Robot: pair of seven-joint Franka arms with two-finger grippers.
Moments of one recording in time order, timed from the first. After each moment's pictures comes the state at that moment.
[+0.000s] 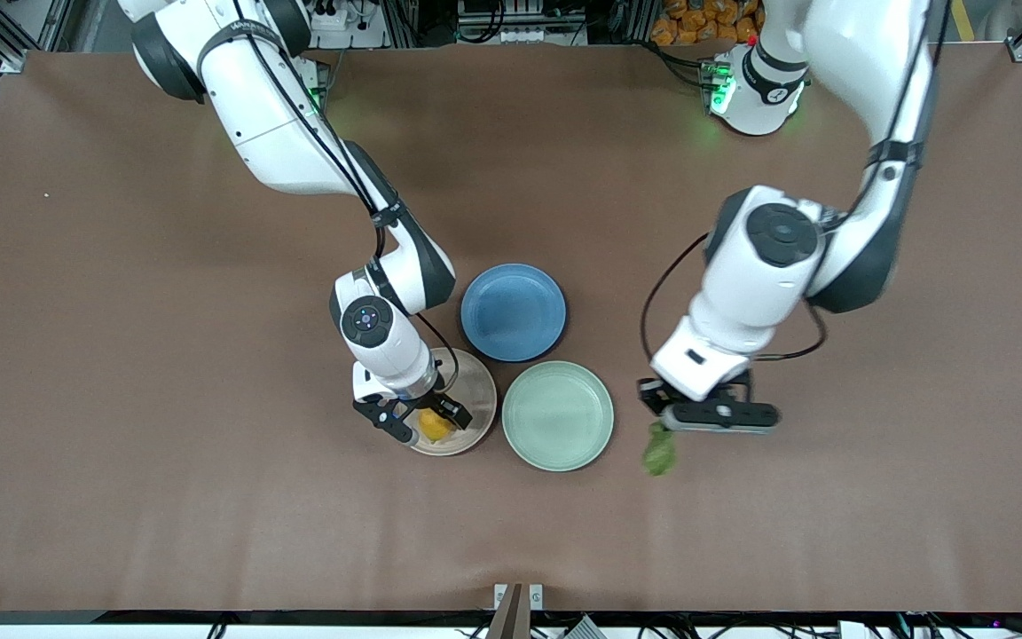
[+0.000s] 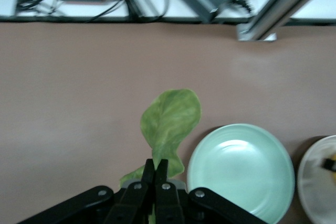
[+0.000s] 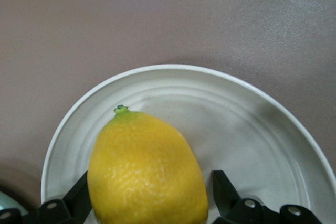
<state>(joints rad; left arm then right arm) -0.36 0.51 -0.06 -1.49 0.10 2.33 -0.44 0.55 0.90 -0.04 -1.42 0.13 2.55 1.03</state>
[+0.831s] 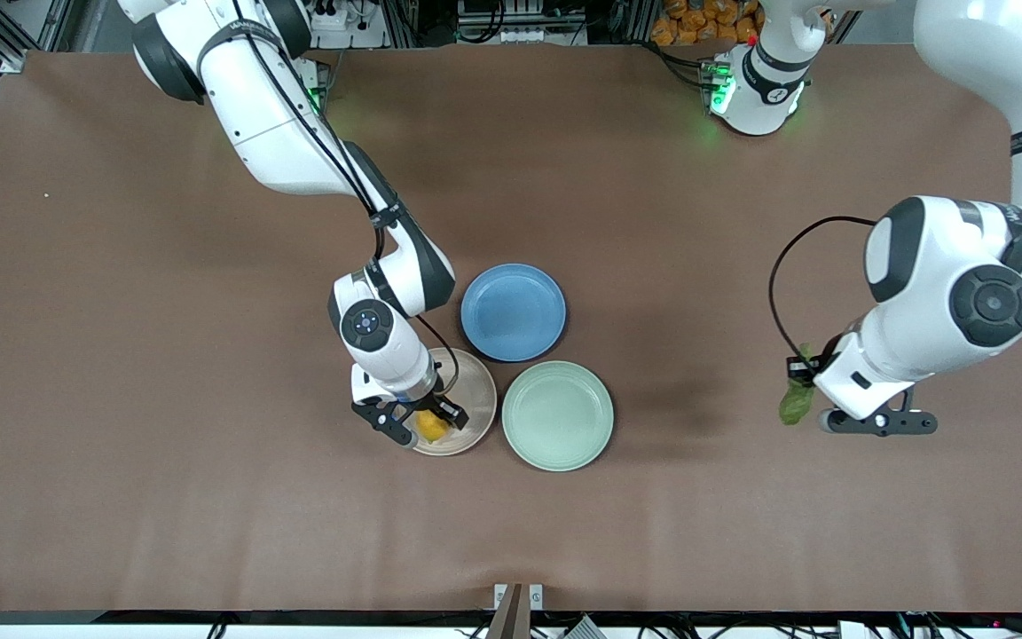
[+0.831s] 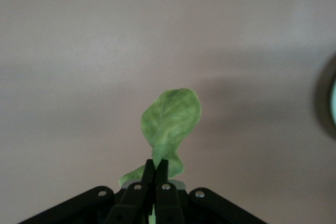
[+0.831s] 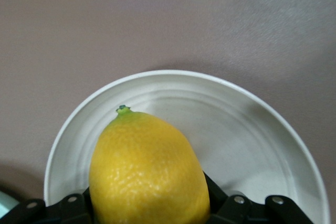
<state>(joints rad) -0.10 0.45 -0.07 -1.51 0.06 1.90 -0.15 0.55 0.91 -0.05 -1.37 0.13 2.47 1.03</state>
